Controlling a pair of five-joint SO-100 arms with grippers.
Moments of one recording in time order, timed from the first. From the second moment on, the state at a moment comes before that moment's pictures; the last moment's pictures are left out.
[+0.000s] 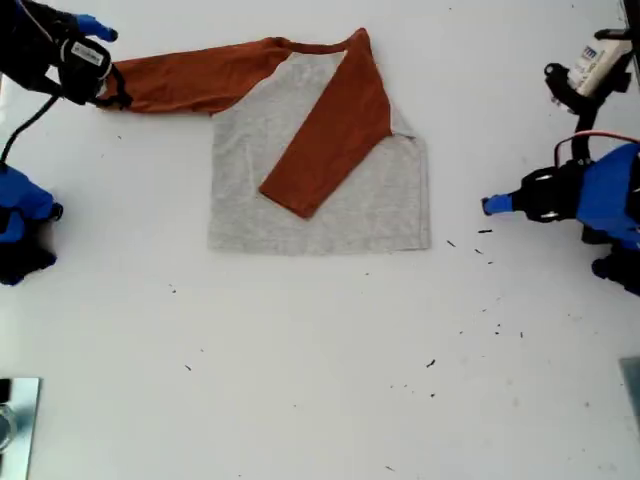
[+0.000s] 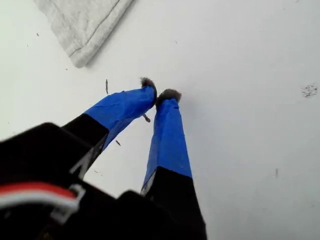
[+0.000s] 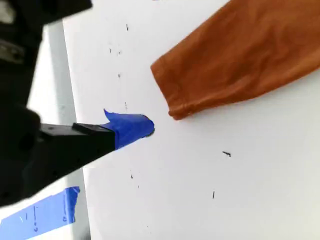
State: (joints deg) arm 0 -77.8 119.7 125.9 77.2 12.8; arm 1 21.0 200.1 174.4 77.7 -27.8
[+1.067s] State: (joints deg) arm 0 -60.3 122.0 122.3 69.0 5.0; arm 1 19.2 200.1 174.4 77.7 -27.8
